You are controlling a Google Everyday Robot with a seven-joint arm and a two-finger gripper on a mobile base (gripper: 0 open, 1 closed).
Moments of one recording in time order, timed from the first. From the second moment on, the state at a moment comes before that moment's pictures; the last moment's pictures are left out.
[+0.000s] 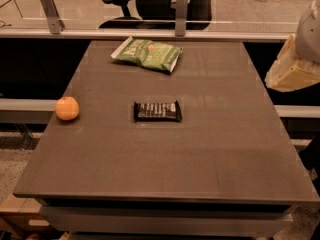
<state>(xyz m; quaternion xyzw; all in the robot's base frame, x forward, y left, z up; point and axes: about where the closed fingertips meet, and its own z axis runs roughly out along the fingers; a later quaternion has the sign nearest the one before) 0.438 -0.213 0.988 -0.60 0.78 -0.05 0.18</state>
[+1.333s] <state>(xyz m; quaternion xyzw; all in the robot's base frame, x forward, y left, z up) 0.438 -0.211 0.994 -0.60 0.78 -0.06 0.19</state>
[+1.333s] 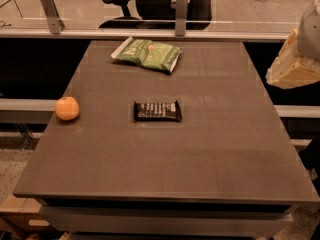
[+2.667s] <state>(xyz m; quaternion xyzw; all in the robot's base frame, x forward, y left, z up) 0.496 -0.221 1.049 -0.65 0.68 -0.07 0.35</state>
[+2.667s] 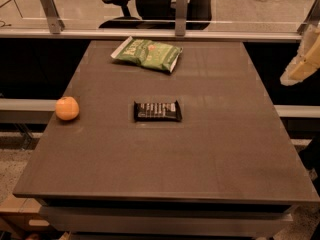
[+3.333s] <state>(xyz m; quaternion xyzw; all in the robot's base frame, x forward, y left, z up) 0.546 -0.212 1.065 -0.62 0.65 -0.08 0.43</state>
